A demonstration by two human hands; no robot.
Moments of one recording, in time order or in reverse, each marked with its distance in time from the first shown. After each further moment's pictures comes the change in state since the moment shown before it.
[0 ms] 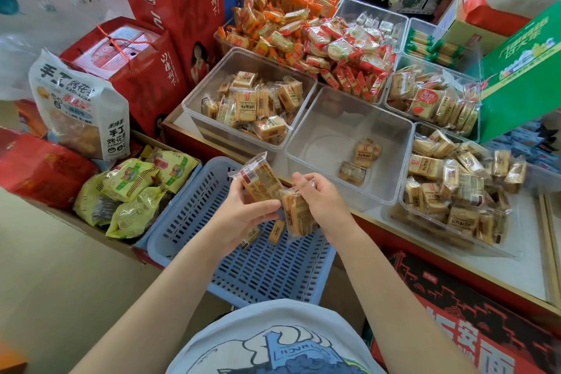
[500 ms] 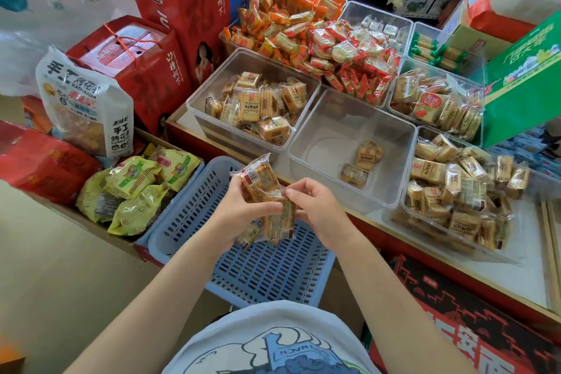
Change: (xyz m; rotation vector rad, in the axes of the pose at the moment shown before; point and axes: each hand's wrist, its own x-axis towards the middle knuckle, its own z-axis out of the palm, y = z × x) left_hand 0.001 0.003 -0.003 0.260 0.132 0.041; right_hand -0.002 -0.001 0.007 0.099 -0.119 0.023
